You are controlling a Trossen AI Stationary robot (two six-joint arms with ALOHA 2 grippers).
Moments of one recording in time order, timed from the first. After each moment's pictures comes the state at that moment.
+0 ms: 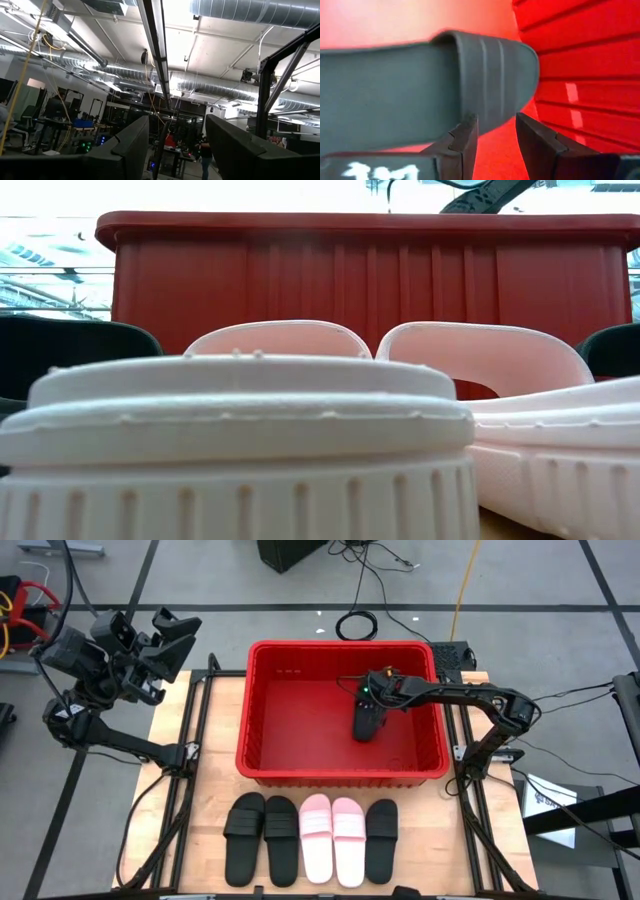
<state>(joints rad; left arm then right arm) 0.01 1.00 1.60 -0.03 -0.13 -0.16 -0.48 1.63 1.06 -0.57 0.41 -0.31</state>
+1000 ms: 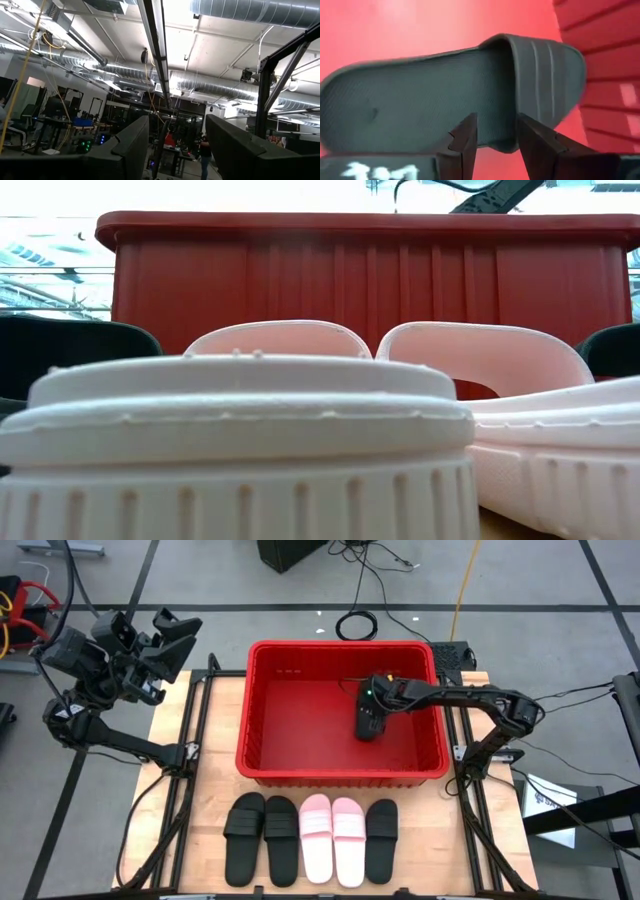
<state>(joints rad) 0.01 1.00 1.60 -0.03 -0.13 -0.16 -0.48 1.61 0.99 -0.52 0.25 -0.25</state>
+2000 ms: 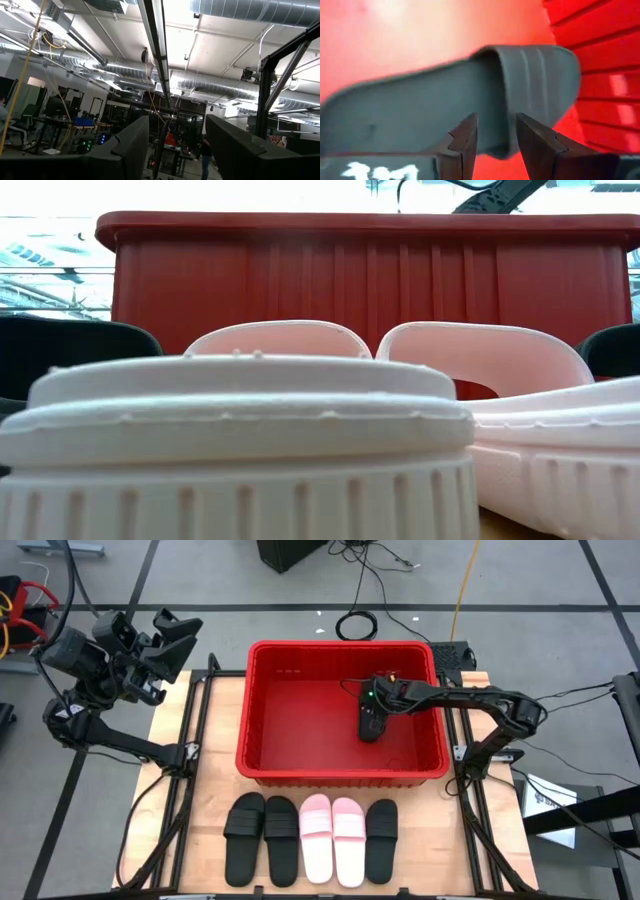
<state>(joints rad) 0.01 1.00 1.60 -0.03 -0.13 -0.16 -0.47 1.58 0.98 -0.52 0.29 -0.22</state>
